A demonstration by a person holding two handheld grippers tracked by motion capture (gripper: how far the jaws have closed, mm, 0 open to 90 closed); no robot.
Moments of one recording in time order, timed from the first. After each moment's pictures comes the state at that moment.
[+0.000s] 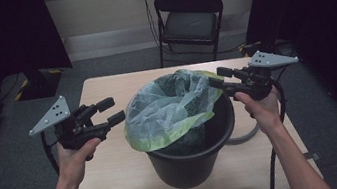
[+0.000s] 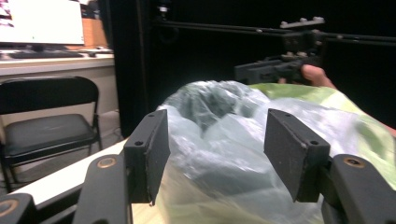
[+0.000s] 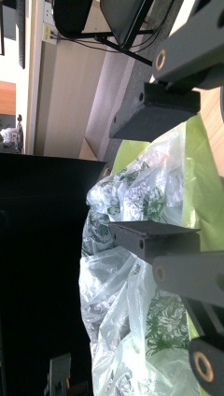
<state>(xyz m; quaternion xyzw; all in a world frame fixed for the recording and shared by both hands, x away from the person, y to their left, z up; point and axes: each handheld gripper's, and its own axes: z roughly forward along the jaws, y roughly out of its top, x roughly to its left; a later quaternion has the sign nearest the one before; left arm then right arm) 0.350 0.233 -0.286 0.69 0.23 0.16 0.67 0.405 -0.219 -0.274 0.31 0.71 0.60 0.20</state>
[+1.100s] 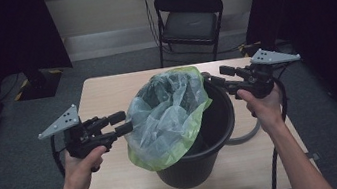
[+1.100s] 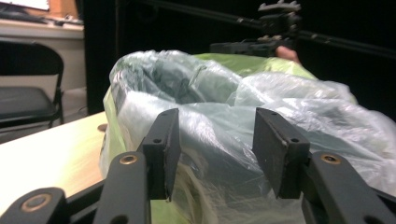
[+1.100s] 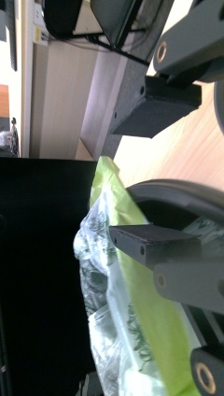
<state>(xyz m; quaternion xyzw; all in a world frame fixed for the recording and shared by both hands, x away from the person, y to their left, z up) 0.344 0.229 -0.305 0.69 0.24 0.07 0.68 0.412 -0.224 -0.273 0.32 0.71 0.60 0.18</state>
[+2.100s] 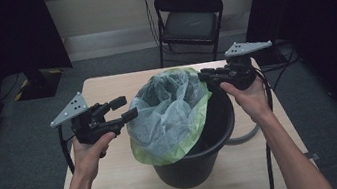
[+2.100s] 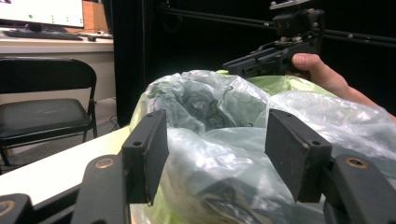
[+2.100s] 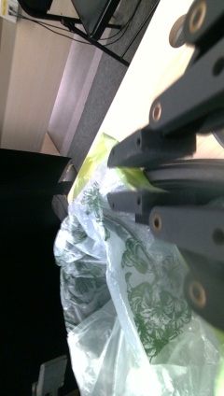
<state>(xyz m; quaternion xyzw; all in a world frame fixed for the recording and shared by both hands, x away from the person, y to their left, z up) 0.365 0.208 -0.299 0.69 0.25 0.14 0.67 0.436 -0.190 -0.262 0.32 0.77 0.53 0.16</state>
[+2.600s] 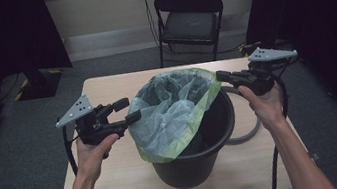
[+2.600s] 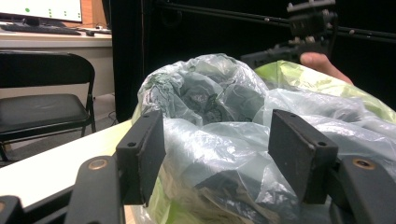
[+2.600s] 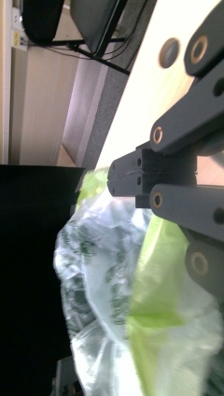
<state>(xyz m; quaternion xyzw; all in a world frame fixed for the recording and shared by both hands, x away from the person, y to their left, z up) 0.365 0.201 -0.304 0.69 0.26 0.13 0.66 0.417 -0.234 -0.278 0.34 0.73 0.56 0.18</state>
